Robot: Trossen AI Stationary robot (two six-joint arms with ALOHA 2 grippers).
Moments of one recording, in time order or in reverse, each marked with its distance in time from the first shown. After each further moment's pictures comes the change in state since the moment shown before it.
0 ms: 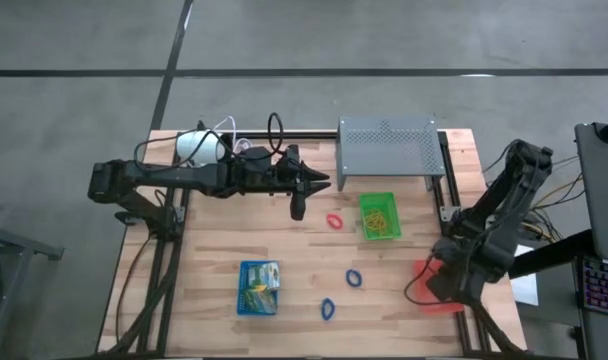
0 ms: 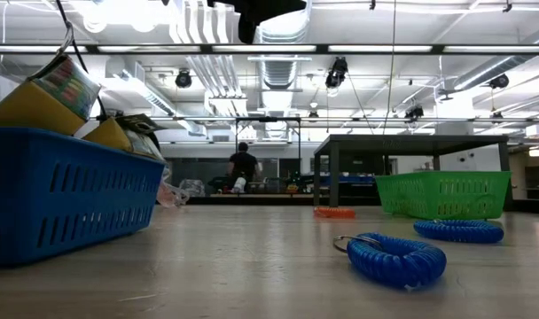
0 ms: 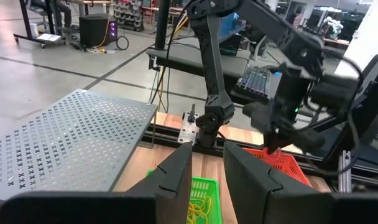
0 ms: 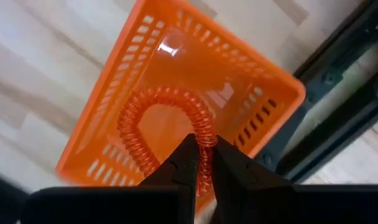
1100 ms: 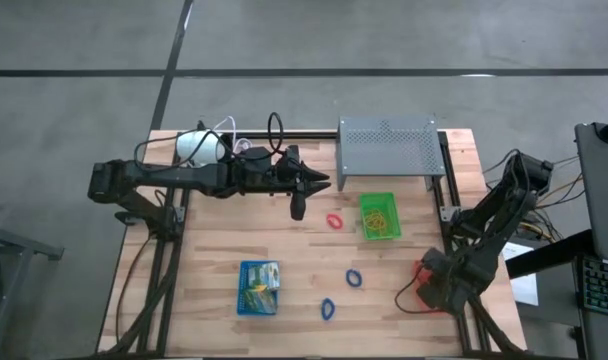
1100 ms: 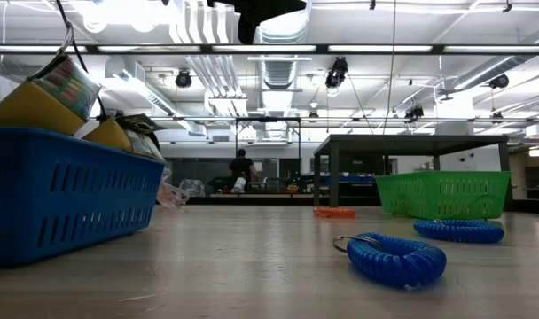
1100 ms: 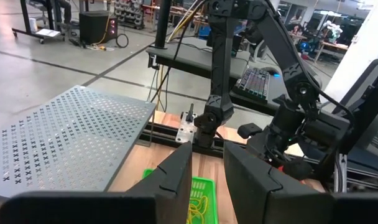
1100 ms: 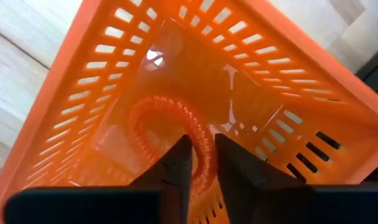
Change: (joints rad) left arm -0.001 0.000 -0.001 -0.001 0.000 -0.030; right arm -0.001 0.198 -0.129 0.237 0.001 -0.033
